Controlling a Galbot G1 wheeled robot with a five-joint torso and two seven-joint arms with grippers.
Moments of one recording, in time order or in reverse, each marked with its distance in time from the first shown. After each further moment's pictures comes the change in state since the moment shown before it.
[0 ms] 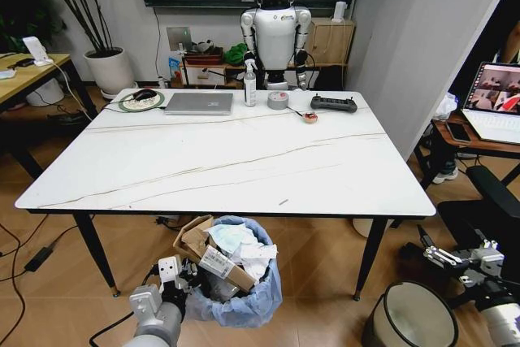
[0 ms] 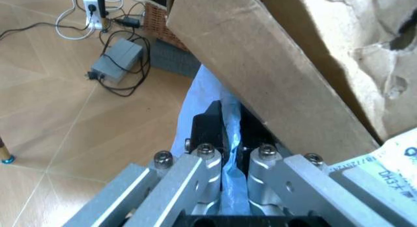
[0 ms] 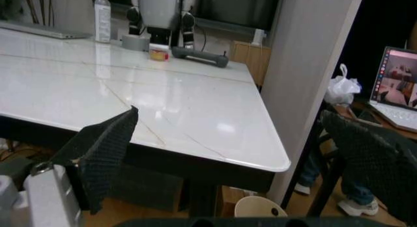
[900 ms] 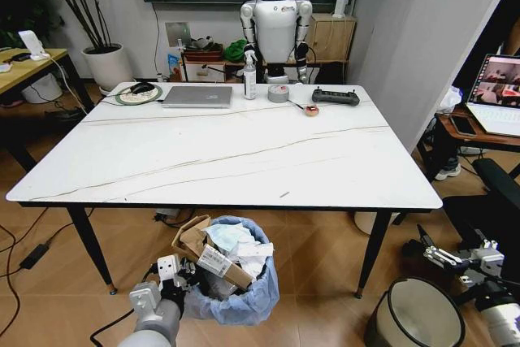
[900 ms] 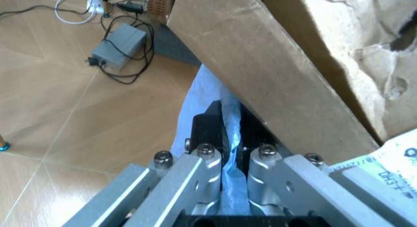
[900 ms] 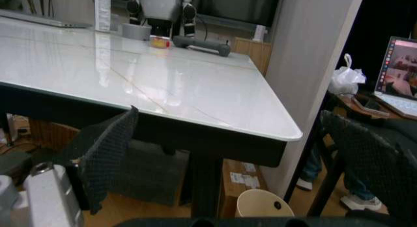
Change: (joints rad) left arm -0.032 -0.001 0.001 0.053 -0.031 0.001 0.003; right arm 0.000 0.000 0.000 0.000 0.000 0.000 0.000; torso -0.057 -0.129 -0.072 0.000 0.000
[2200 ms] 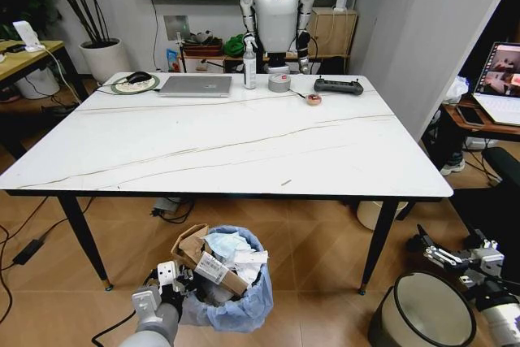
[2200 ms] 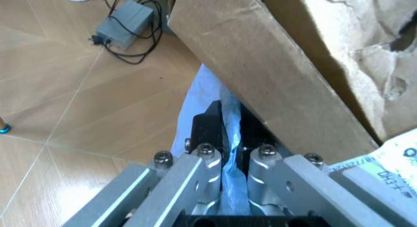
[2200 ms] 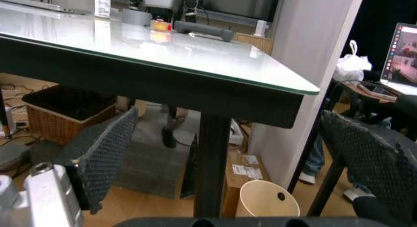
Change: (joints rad) left arm -0.017 0.016 0.002 0.080 -0.016 -0.013 0.018; right arm 0.000 0.000 0.000 0.000 0.000 0.000 0.000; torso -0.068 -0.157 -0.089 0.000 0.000
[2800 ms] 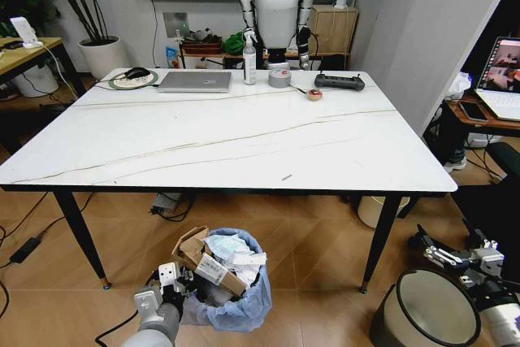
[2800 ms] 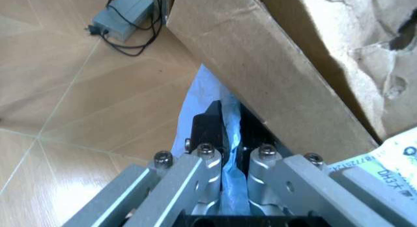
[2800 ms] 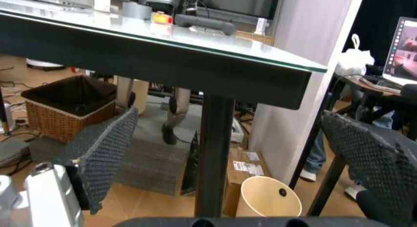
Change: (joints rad) left arm -0.020 -0.010 -0.001 0.053 -0.016 -0.019 0.028; right arm 0.000 0.000 0.000 0.000 0.000 0.000 0.000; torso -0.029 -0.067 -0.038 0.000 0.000
